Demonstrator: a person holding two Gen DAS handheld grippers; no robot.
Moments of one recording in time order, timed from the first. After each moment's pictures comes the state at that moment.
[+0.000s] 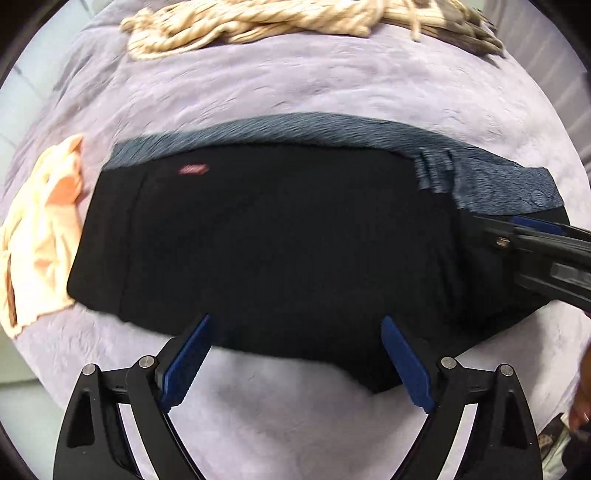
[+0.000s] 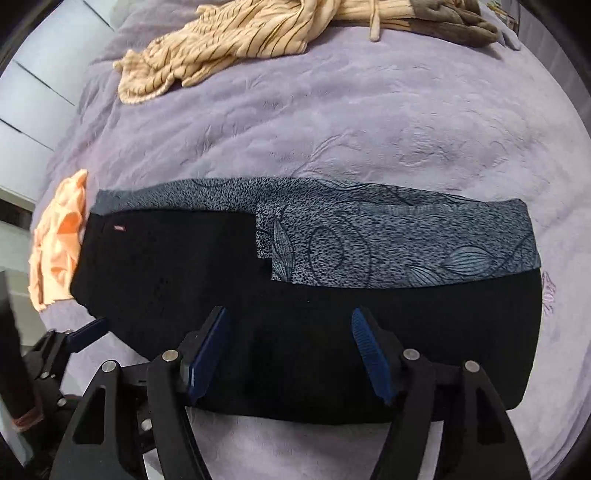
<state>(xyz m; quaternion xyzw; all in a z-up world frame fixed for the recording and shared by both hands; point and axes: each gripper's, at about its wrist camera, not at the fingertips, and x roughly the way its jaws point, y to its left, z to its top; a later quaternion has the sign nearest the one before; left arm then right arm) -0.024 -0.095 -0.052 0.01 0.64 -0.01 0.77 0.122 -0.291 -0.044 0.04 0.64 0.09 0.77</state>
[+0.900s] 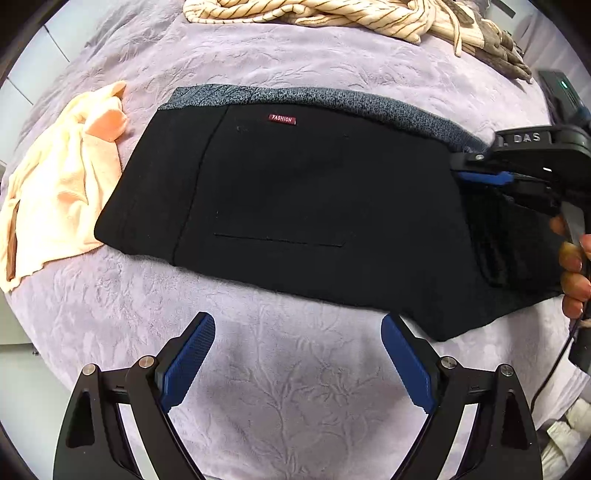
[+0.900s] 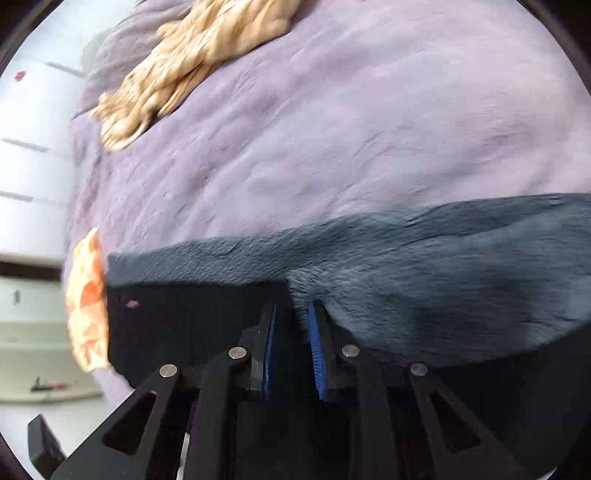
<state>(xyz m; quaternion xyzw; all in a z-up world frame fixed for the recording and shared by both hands) -0.055 -0.031 -0.057 -0.03 0.65 0.02 0.76 0.175 -0.306 -0.084 0.20 0.64 0.12 0.73</state>
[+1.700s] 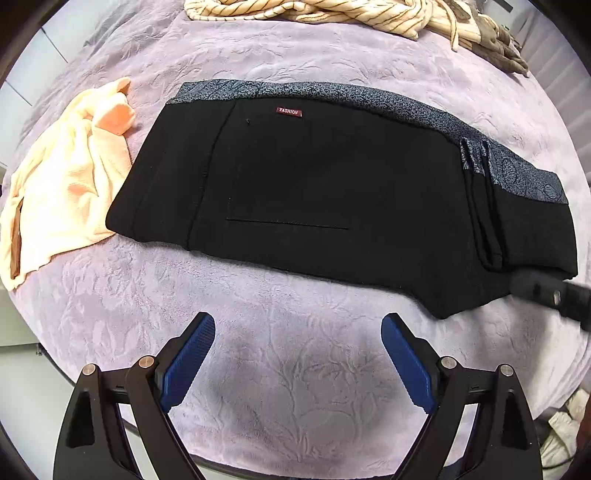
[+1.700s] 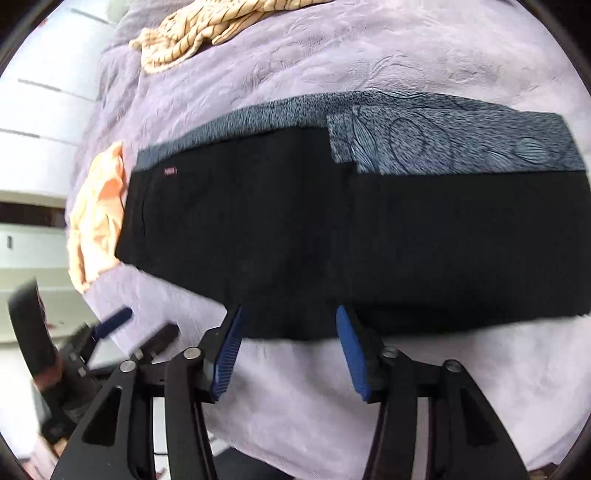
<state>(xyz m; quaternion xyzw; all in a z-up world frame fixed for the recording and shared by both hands) -0.070 -0.022 -0.045 -0.03 0.65 0.02 0.76 0.067 -0.286 -0.033 0.12 0.68 0.14 0.71</state>
